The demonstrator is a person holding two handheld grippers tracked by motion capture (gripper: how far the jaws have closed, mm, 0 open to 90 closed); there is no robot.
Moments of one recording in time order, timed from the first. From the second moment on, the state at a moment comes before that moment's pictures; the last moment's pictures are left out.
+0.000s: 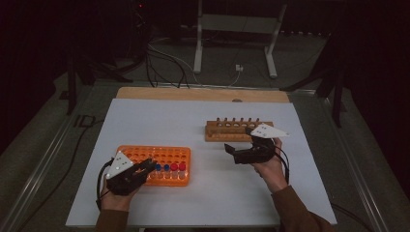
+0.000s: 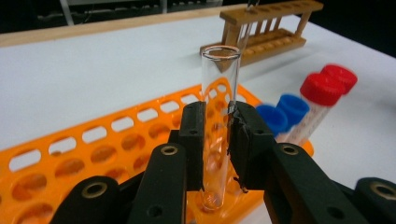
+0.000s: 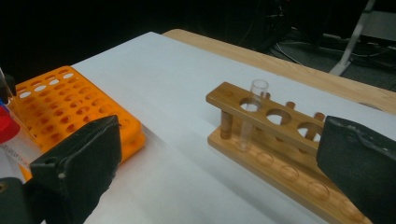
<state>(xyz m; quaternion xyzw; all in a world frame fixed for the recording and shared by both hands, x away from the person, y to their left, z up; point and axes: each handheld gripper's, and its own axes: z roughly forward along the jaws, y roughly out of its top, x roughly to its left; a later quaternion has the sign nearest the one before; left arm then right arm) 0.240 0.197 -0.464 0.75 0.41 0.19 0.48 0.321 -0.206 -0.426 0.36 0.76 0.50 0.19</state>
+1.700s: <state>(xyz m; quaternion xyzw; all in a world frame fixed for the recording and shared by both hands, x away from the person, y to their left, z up) 0.237 0.198 -0.483 0.80 0.40 0.17 0.42 0.316 -0.224 -0.425 0.38 0.75 0.51 0.19</state>
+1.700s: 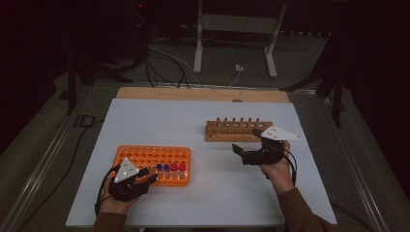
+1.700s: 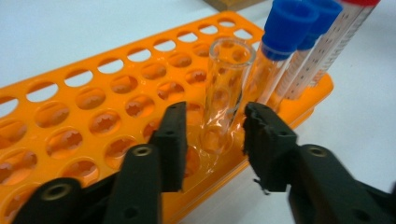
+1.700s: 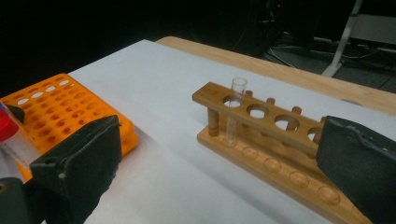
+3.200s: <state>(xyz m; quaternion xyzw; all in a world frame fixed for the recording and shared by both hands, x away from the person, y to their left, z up) 0.232 0.220 -0.467 0.69 0.46 0.25 0.50 0.415 -0.161 -0.454 0.40 0.78 0.44 0.19</state>
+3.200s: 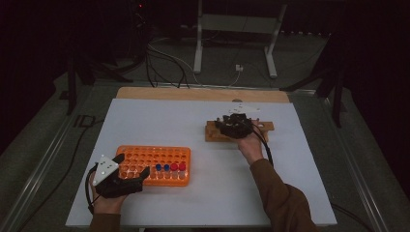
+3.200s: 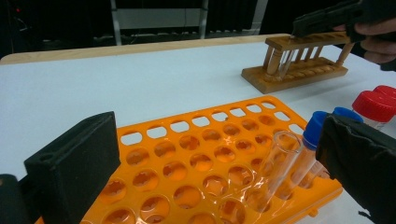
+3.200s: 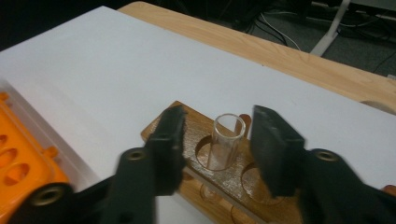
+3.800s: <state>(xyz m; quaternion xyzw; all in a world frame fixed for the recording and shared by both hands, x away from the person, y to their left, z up) 0.231 0.218 -0.467 0.69 0.45 0.25 0.50 0.413 -0.152 -0.460 0.40 0.79 0.43 0.21</state>
